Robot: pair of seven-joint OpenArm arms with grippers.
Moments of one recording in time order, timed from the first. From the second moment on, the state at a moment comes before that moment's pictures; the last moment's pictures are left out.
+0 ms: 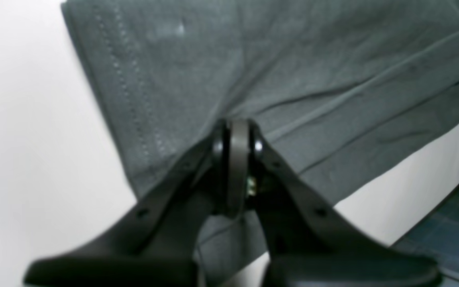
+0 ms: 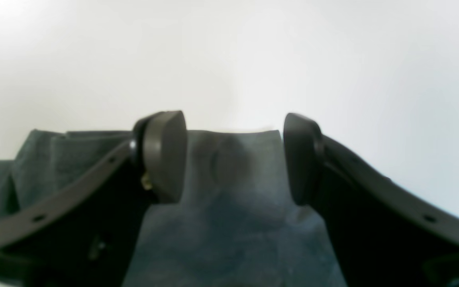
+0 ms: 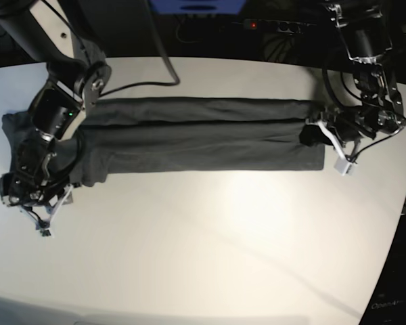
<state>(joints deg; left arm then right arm) -0.1 -14.8 -22.0 71.8 -36.8 -40.4 62.9 26.1 3.7 37.3 67.5 -29.1 41.1 -52.2</state>
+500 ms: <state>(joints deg) 0.1 -14.9 -22.0 71.8 -37.0 -40.4 62.9 26.1 6.3 40.6 58.0 -28.7 41.1 -45.7</state>
